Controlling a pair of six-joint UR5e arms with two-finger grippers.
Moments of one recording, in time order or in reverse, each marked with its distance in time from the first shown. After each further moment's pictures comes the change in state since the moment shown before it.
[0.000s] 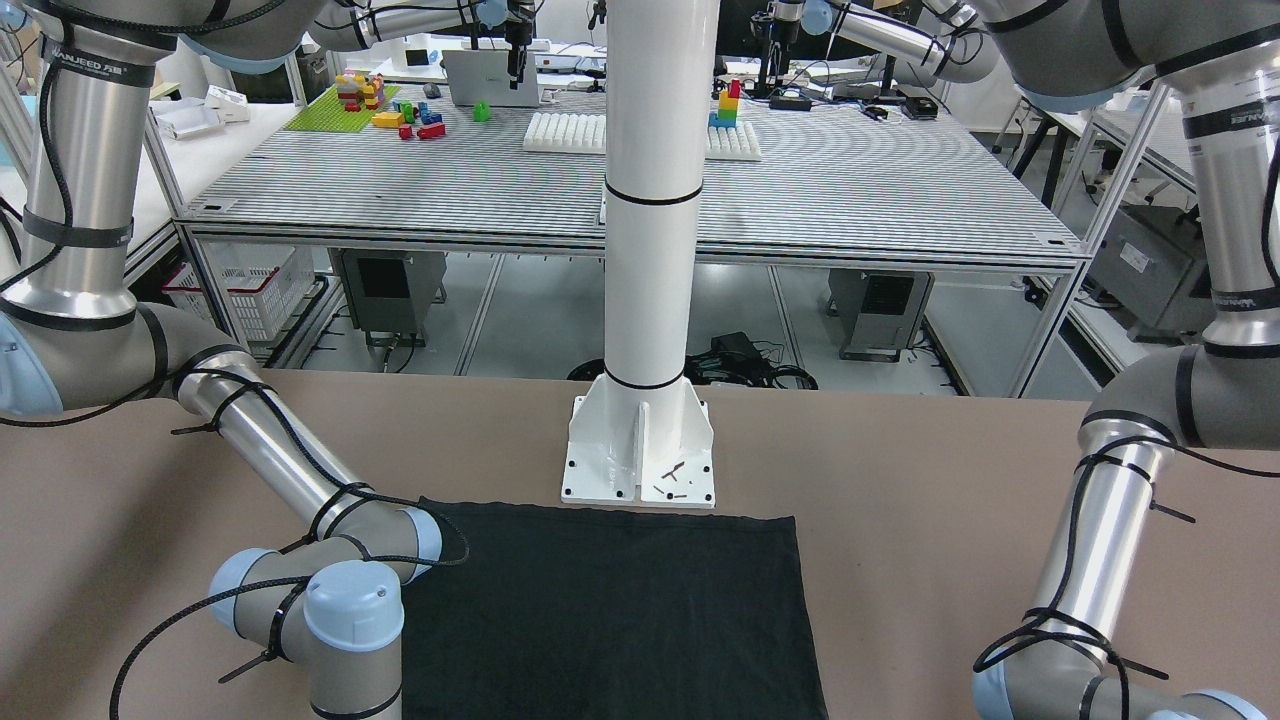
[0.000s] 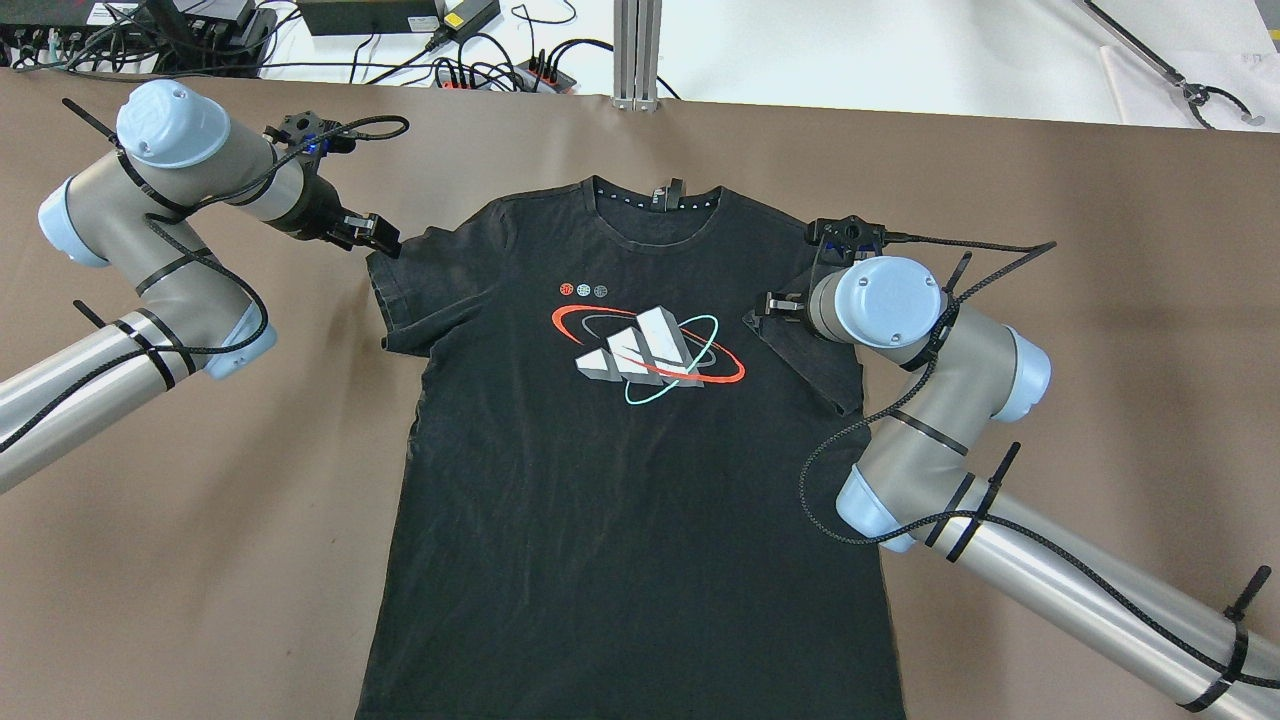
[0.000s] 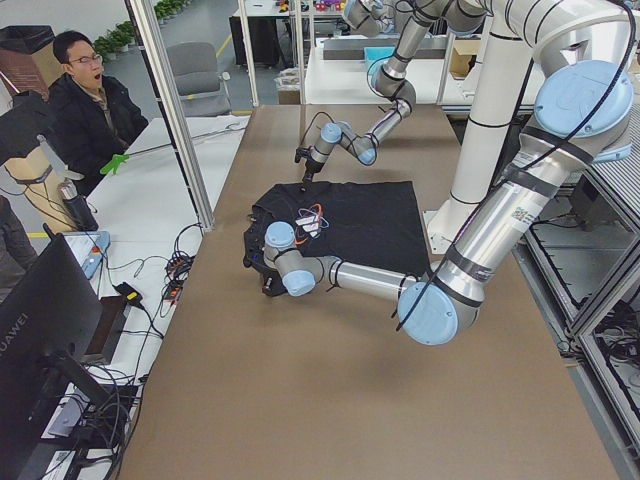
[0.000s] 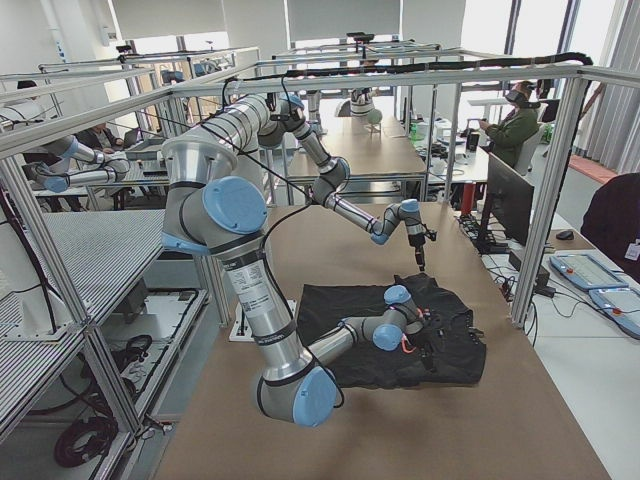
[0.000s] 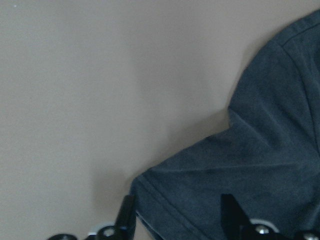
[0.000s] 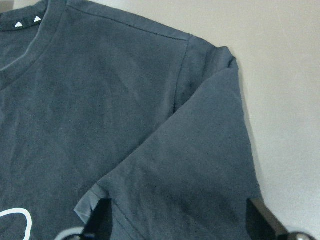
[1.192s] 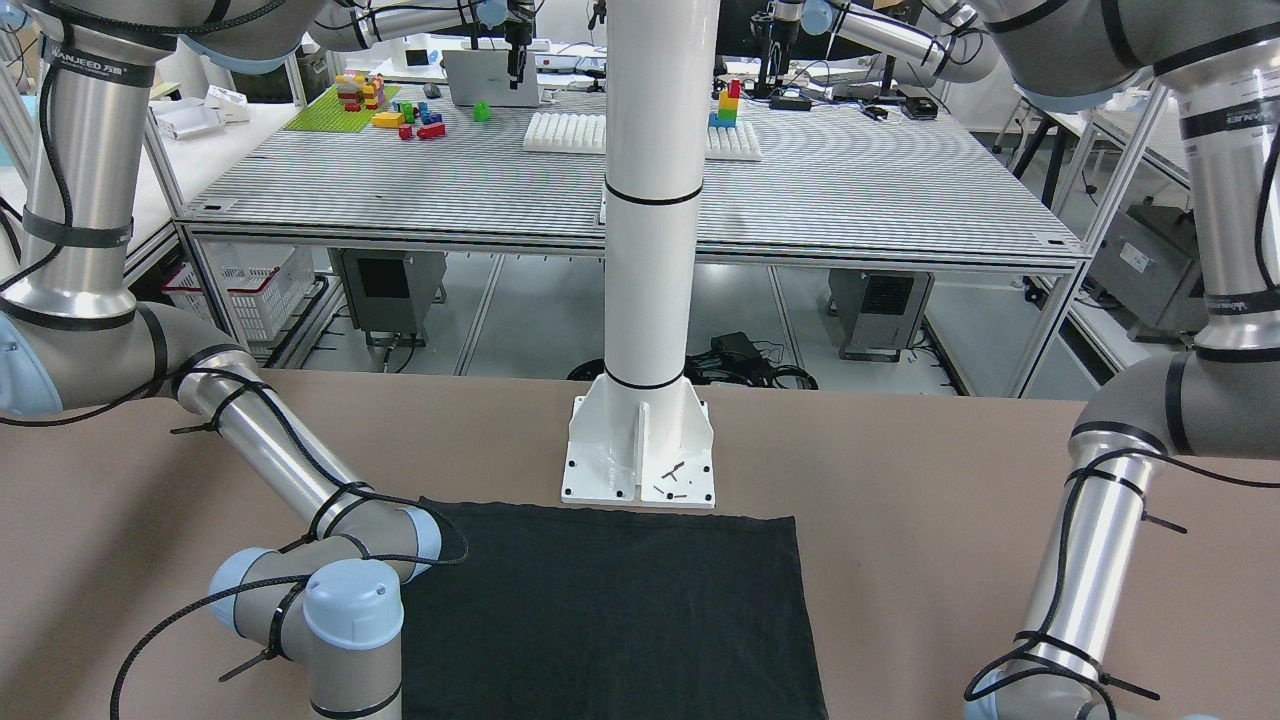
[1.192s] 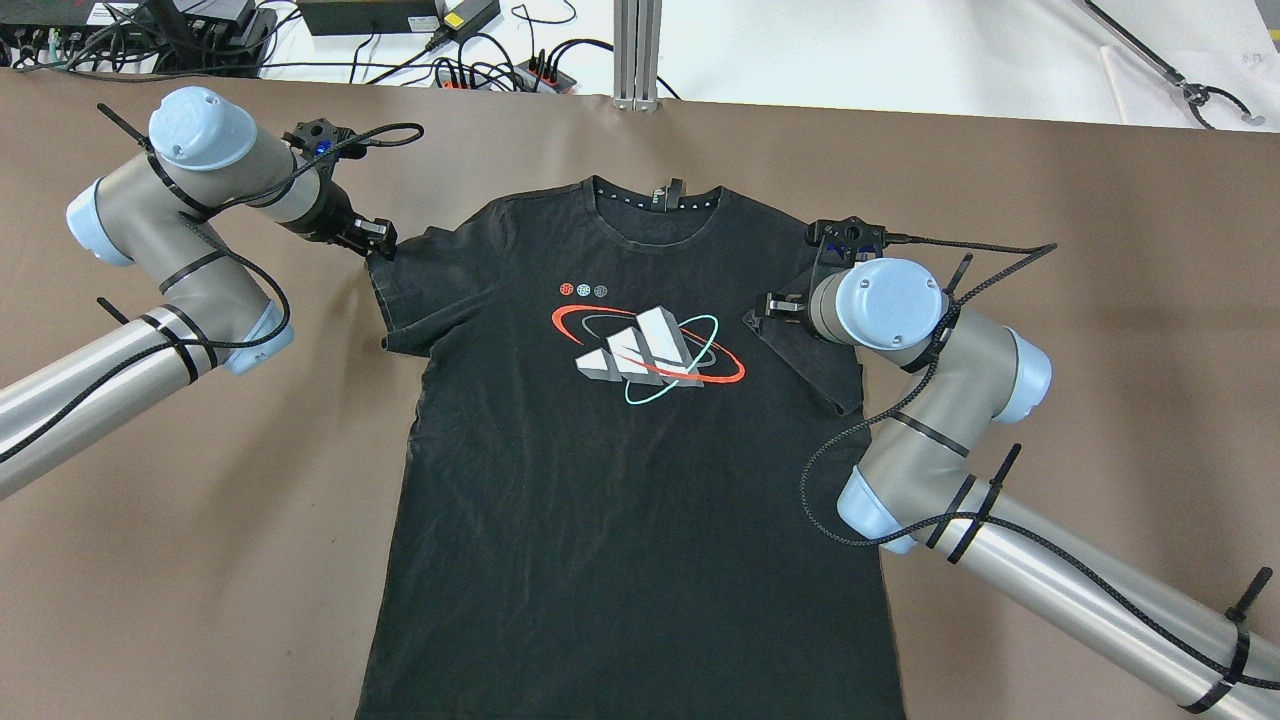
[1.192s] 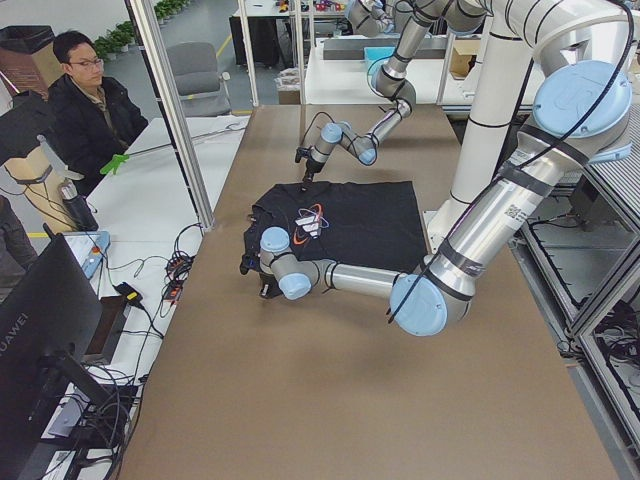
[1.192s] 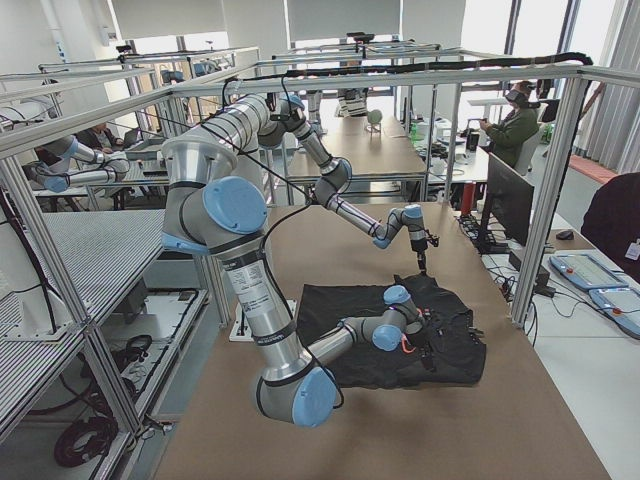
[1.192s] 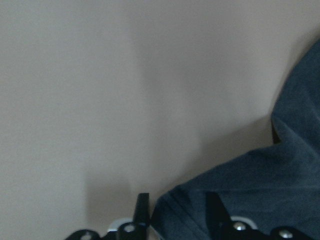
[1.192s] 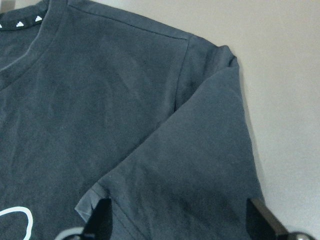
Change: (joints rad) left arm 0.010 -0.055 0.114 -0.007 0.022 0.002; right arm -0.001 -0.003 0.002 0.006 -0.001 0.002
